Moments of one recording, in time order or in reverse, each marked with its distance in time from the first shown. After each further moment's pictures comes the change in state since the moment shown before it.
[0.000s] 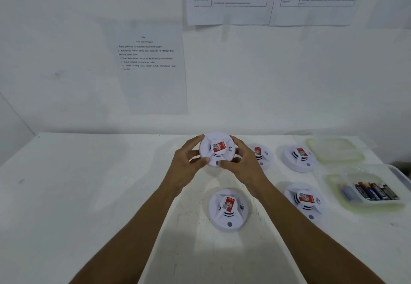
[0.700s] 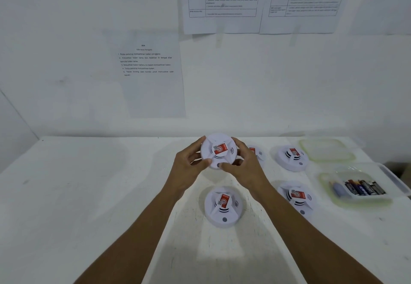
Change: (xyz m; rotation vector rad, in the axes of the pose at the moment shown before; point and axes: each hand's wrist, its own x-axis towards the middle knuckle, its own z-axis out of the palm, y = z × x) left_hand -0.019 0.018 0.018 -0.022 0.031 0.009; right_hand -0.024 -0.007 -0.013 -0.009 0.028 -0.042
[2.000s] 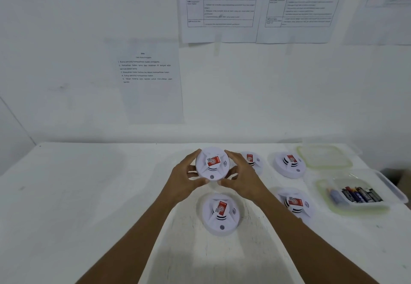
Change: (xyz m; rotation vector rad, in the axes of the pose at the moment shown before) left_hand 0.006 -0.030 -0.009 0.196 -0.087 0.022; right_hand 0.007 0.021 -0.009 -0.232 -0.134 -0.119
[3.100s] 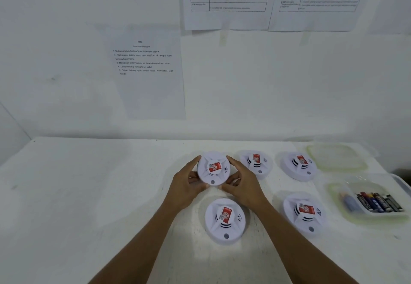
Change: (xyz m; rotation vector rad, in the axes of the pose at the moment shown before) left_hand 0.011 -0.053 0.009 0.051 0.061 0.007; right_hand 0.014 0.048 0.025 -0.039 0.062 0.001
